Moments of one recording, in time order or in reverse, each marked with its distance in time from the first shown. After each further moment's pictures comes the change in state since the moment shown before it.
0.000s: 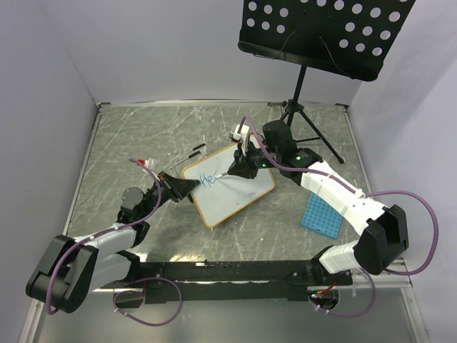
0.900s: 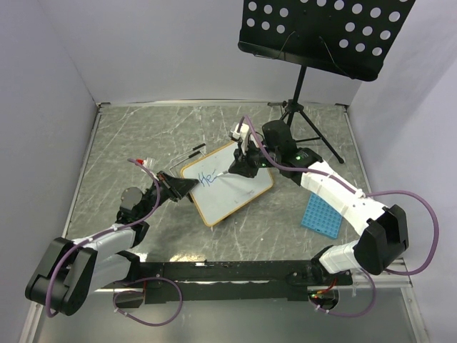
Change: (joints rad) left arm 0.010 -0.019 0.000 -0.015 -0.004 0.003; right arm 0.000 0.000 0.003 -0.011 0.052 0.002
